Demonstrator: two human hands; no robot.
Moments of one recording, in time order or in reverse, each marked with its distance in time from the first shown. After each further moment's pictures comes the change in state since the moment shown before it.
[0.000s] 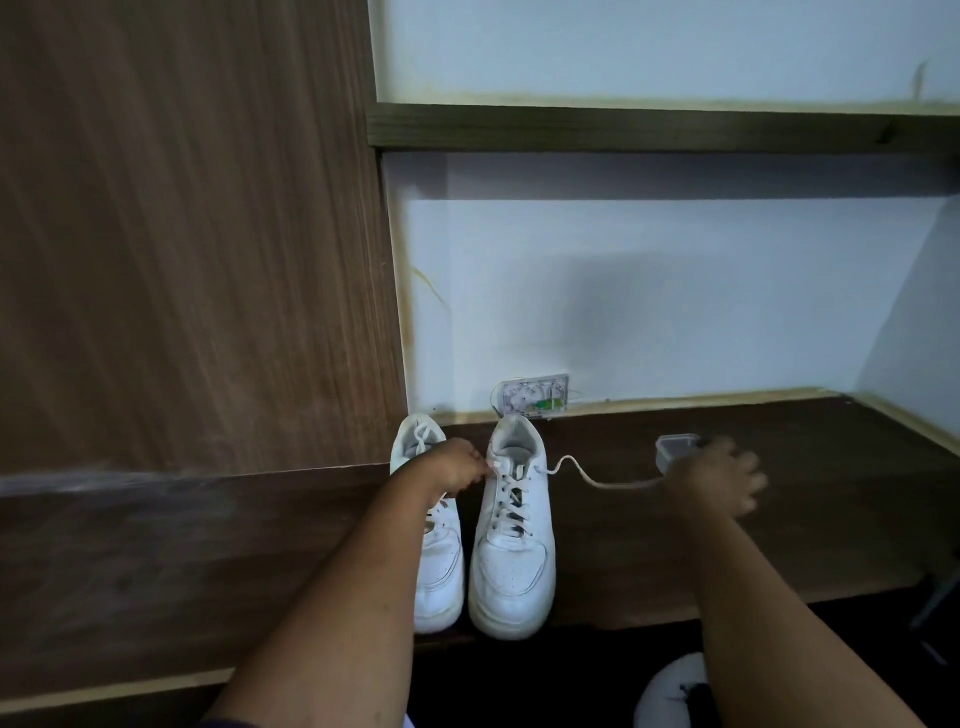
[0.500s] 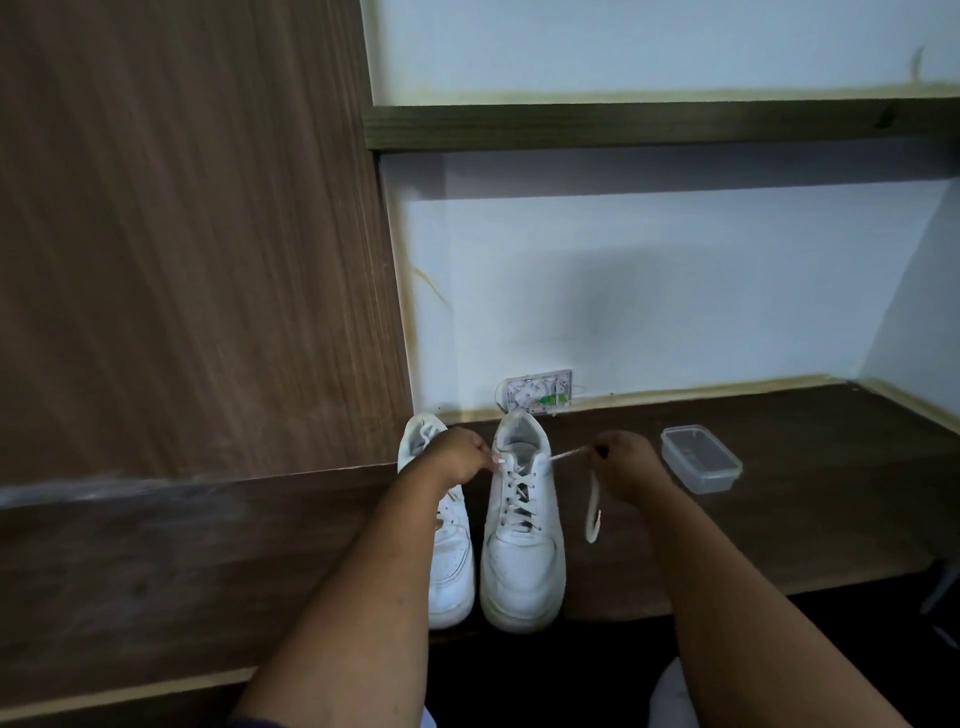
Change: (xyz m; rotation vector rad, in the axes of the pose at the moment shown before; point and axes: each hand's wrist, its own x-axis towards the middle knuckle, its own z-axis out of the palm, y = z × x) left_hand -0.005 0.007 -0.005 0.114 0.101 0.049; right_hand -0.050 -0.034 0.010 -0.014 -0.479 -0.665
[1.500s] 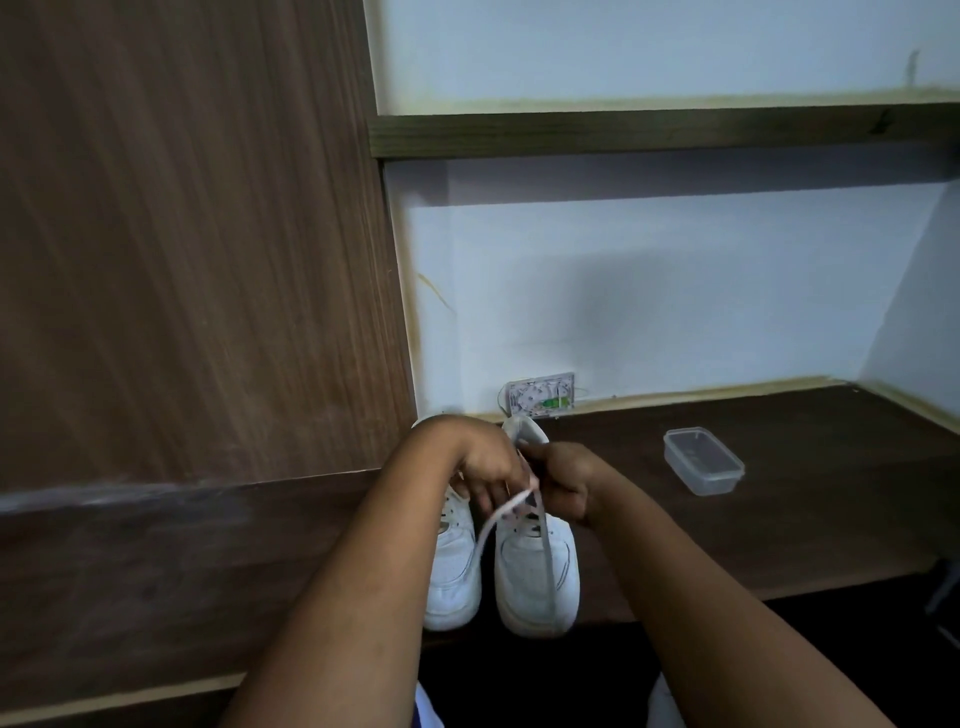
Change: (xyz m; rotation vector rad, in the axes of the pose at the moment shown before) left_hand -0.056 0.066 -0.030 0.343 -0.566 -0.013; right_hand -0.015 -0.073 0.027 1.330 -0.506 0.437
